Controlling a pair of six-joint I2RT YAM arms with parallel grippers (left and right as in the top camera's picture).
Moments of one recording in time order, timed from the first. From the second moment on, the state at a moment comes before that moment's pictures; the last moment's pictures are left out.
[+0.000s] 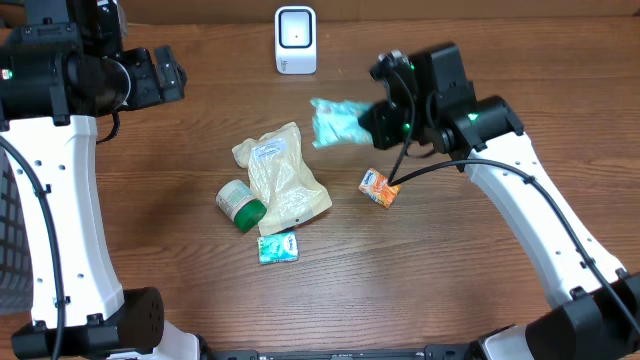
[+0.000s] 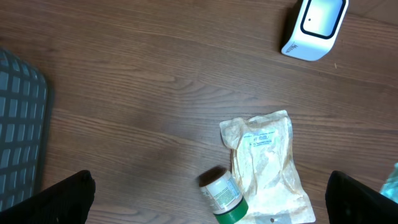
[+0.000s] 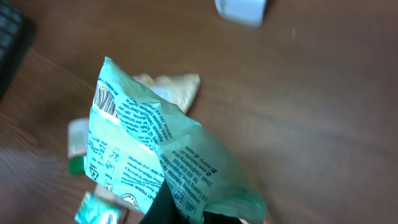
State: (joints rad) left arm 0.08 1.73 2.21 -1.49 0.01 -0.19; right arm 0.37 1.63 1.51 -0.76 -0.32 0.04
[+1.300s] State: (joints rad) left arm 0.08 1.73 2.21 -1.49 0.01 -0.19; right arm 0.59 2.28 1.86 0.50 0.54 -0.98
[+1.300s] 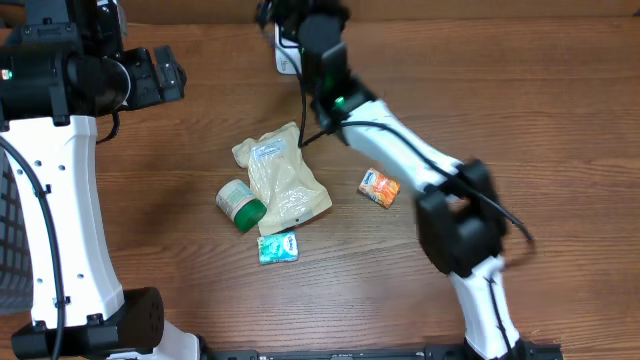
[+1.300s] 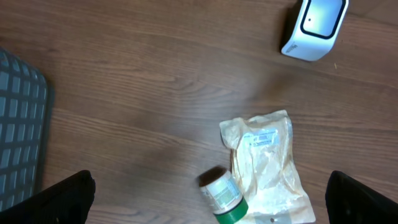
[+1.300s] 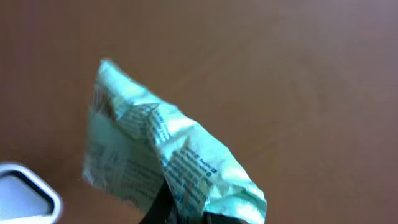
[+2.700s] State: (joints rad) left arm 0.08 1.73 2.21 -1.49 0.01 -0.19; right arm 0.54 2.53 1.86 0.72 0.39 -1.35
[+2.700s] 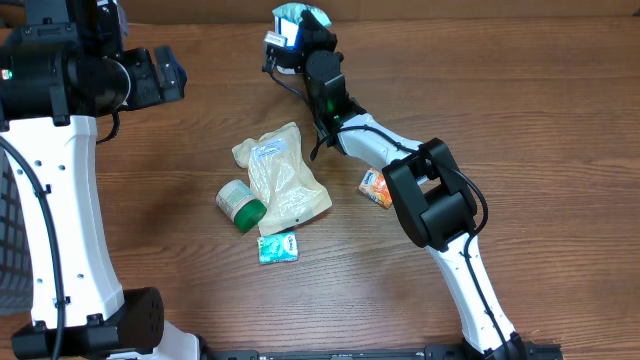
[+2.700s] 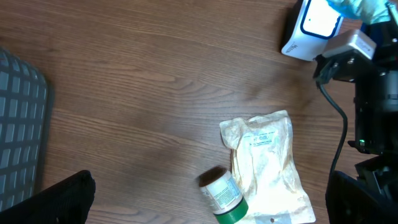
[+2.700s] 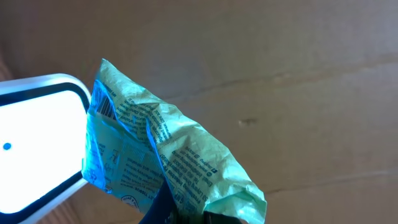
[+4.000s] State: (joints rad) left arm 0.08 1.73 2.21 -1.49 0.01 -0.19; right arm -0.13 1.88 1.66 -1.15 -0.15 0.45
